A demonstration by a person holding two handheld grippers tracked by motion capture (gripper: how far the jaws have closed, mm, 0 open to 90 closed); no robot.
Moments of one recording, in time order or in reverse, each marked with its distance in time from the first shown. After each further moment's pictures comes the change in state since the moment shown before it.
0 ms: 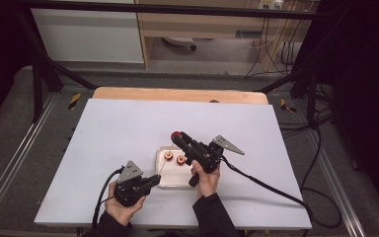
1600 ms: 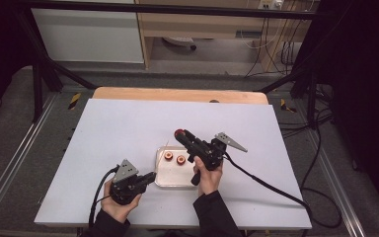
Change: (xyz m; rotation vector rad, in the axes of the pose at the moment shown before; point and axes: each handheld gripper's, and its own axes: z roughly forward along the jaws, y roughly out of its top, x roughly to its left) left arm 0.007 -0.001 -0.005 -0.020 0.035 0.012; right arm 0.002 0.011 -0.002 0.018 -0.074 0.037
